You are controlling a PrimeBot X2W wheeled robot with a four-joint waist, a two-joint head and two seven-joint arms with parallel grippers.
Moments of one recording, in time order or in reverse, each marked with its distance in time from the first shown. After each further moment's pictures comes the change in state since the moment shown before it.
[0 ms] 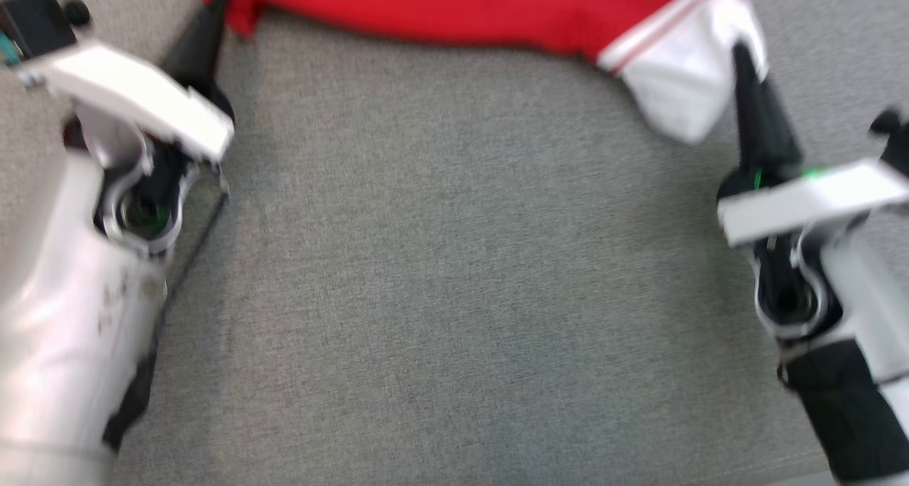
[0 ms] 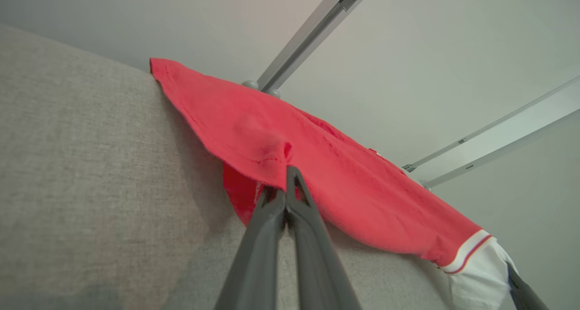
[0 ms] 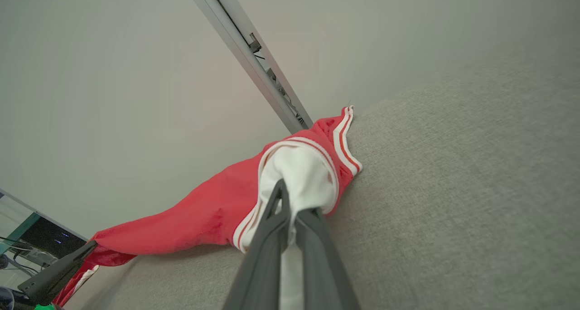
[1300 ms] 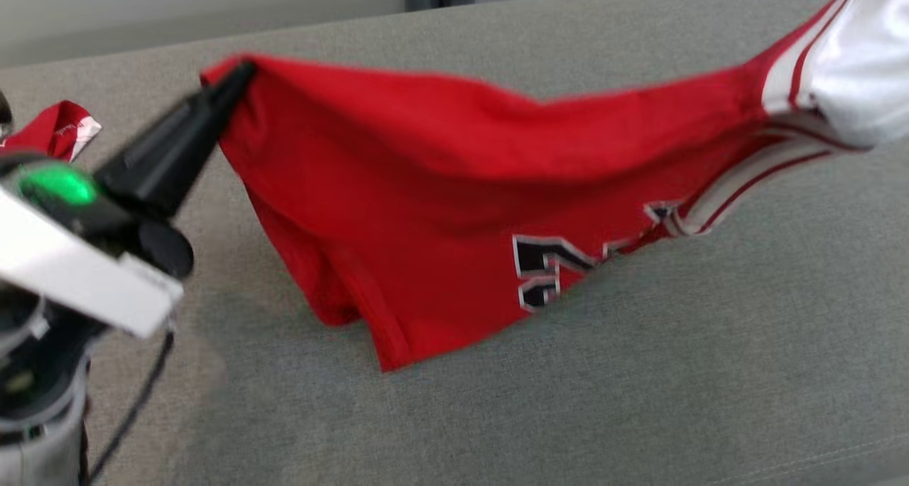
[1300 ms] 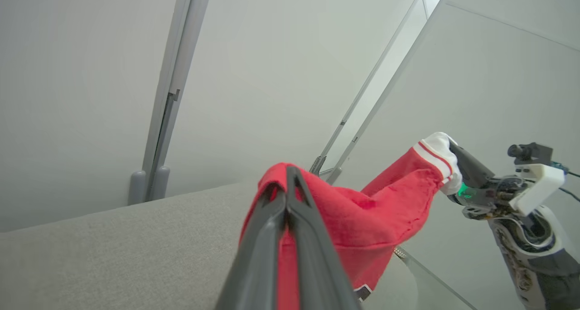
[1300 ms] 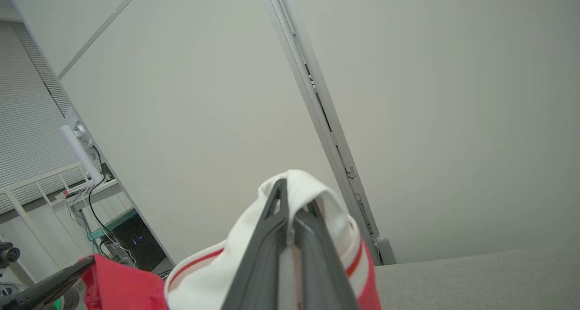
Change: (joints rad) left arm 0.522 0.035 0.312 -1.090 0.055 0.120 0.529; right arm 0.229 -0.100 -0.412 -0.704 0.046 0.000 0.571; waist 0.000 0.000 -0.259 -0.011
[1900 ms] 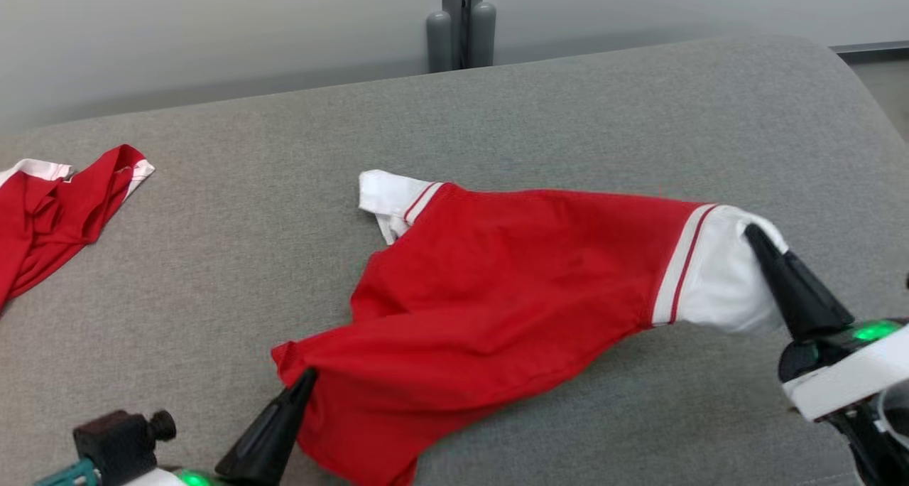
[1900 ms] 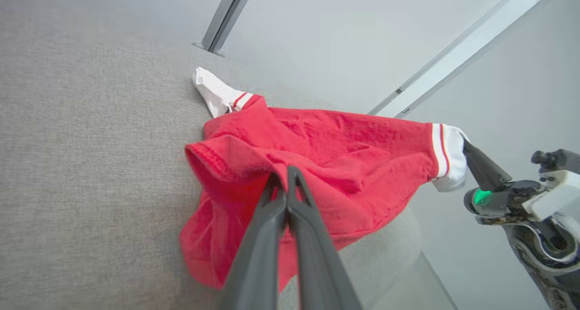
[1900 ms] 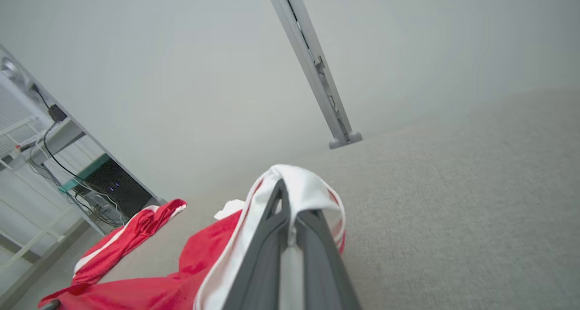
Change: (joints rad) left arm 0.637 -0.157 -0.061 0.174 0.217 -0.117 -0.320; right arm 0.305 -0.035 0.267 0.260 -0.113 0.000 -0.247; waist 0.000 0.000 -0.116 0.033
